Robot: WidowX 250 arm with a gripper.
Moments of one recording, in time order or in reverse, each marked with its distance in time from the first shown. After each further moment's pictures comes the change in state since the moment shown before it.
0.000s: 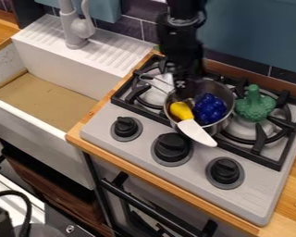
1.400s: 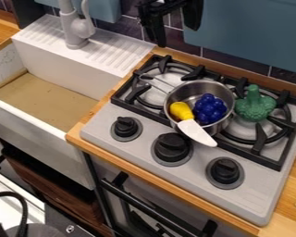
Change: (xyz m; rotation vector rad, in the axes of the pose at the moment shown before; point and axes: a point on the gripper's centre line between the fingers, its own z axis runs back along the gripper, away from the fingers) arm 0.028 -0.007 0.084 -0.042 -0.025 -0.682
